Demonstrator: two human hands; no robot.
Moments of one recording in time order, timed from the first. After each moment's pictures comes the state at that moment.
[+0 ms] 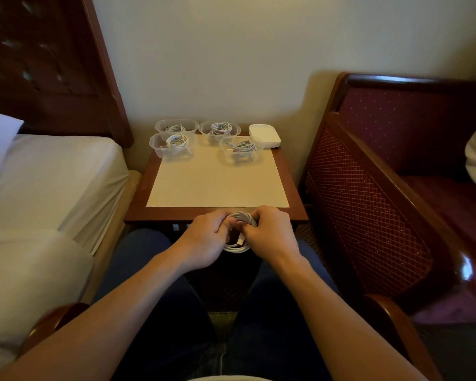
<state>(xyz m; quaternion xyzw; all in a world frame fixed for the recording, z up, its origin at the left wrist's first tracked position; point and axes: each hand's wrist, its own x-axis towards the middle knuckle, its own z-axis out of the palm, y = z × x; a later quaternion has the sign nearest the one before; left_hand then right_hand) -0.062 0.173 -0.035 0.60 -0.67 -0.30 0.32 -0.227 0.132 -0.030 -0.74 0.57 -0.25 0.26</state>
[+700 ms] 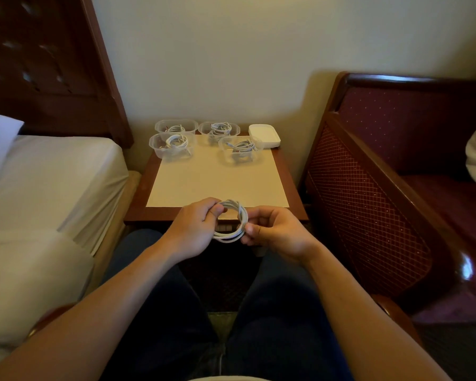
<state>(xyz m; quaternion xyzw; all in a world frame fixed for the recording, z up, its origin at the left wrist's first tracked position) -0.045 0.165 -0.031 0.62 -0.65 -0.26 0.36 -0.255 0.119 -0.033 -0.59 0.31 -0.28 0.69</state>
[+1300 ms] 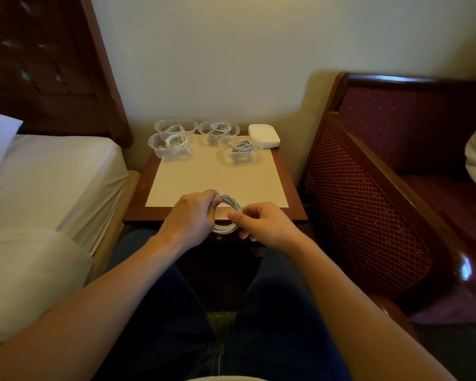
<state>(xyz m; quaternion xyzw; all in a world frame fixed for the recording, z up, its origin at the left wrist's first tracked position) -0.038 0.149 -0.035 0.62 -0.71 -0.07 0.33 -0.234 0.117 -0.016 -0.72 0.45 -0.21 0.49</state>
